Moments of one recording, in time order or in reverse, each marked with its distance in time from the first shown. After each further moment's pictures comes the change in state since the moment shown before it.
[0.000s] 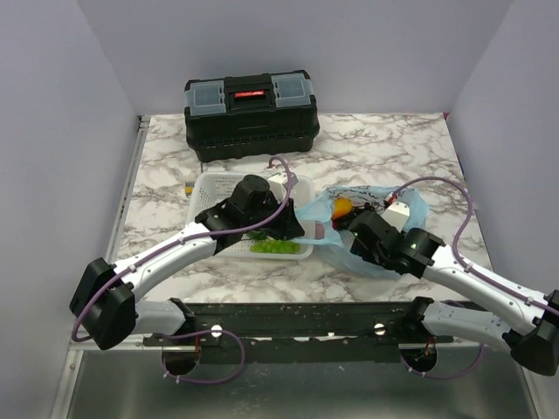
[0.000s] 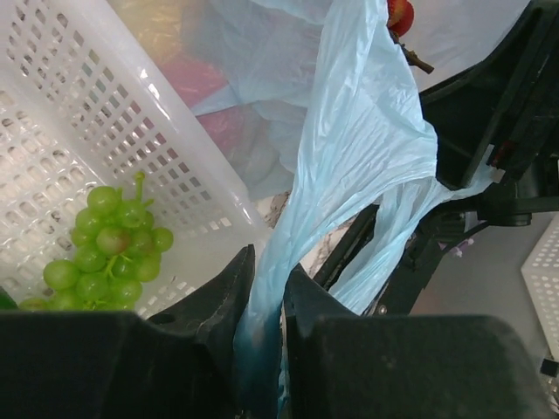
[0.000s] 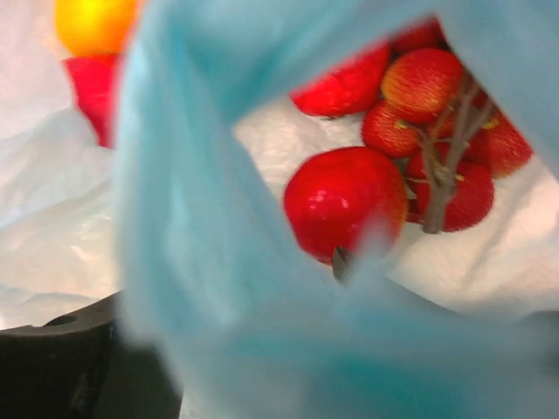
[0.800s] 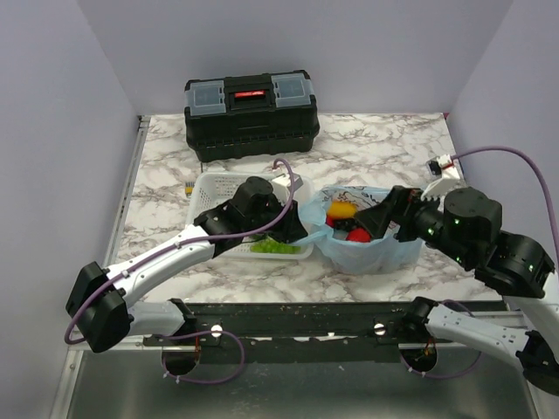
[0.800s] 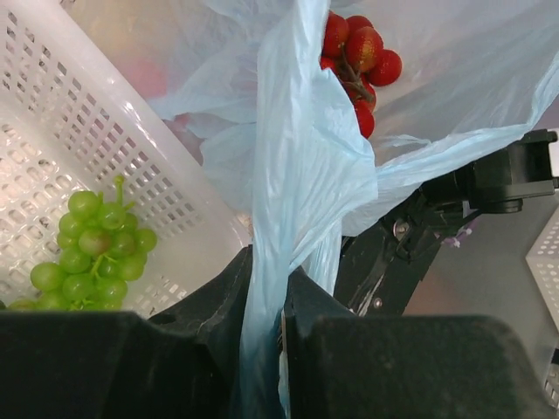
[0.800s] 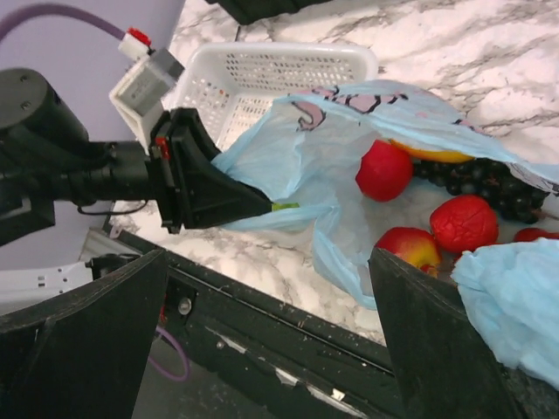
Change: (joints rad) left arm -0.061 -0.041 0.022 -0.047 -0.045 0.026; right arm -0.001 -0.181 0.547 0.003 -0.277 -0.464
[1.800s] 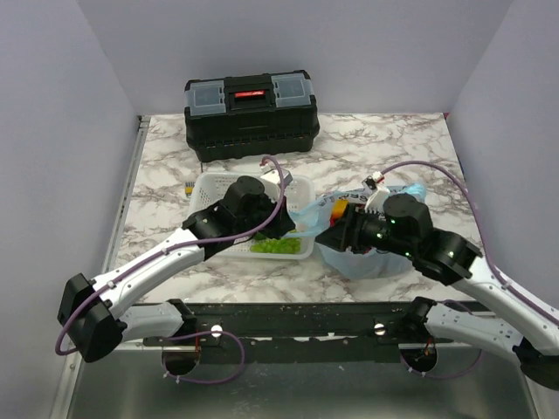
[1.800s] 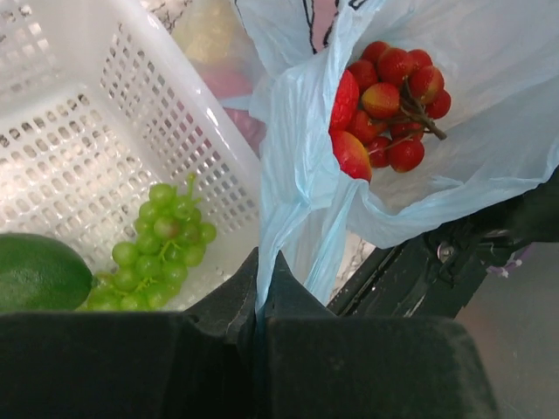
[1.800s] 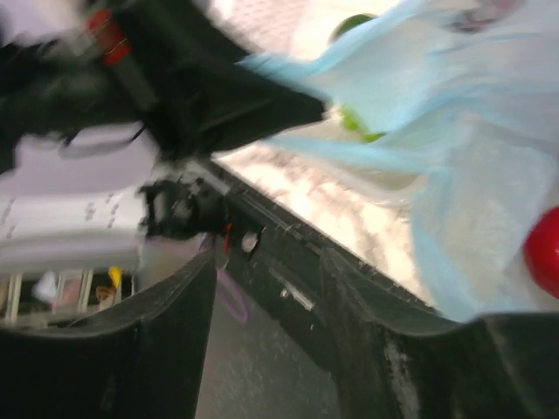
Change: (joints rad) left arm 0.015 -0.061 0.033 -0.074 -0.147 0.052; right arm -0.002 -0.011 -0.410 0.392 -0.418 0.175
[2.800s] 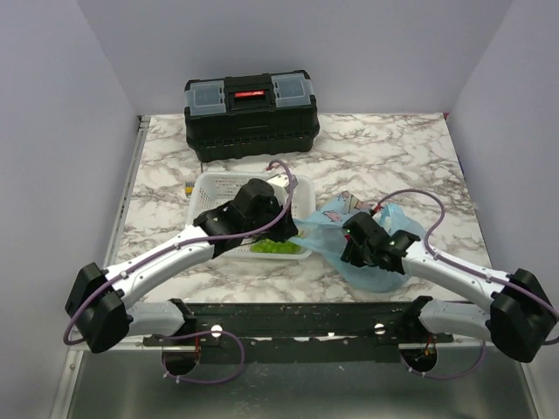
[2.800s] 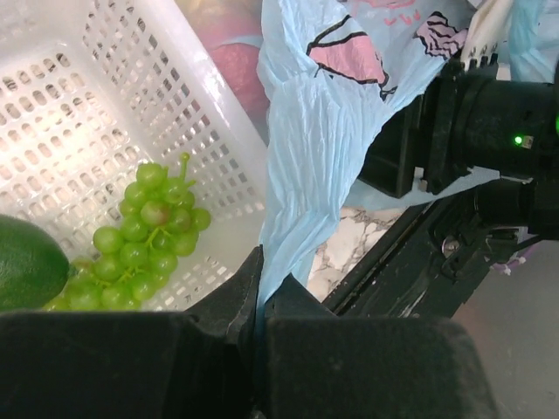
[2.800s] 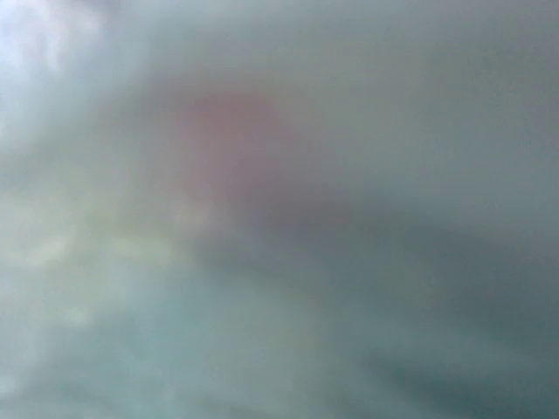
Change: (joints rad) left arm -0.016 0.013 -0.050 -0.010 -0.025 -0.048; right arm -0.084 0.335 -0.332 -0.040 0.425 0.206
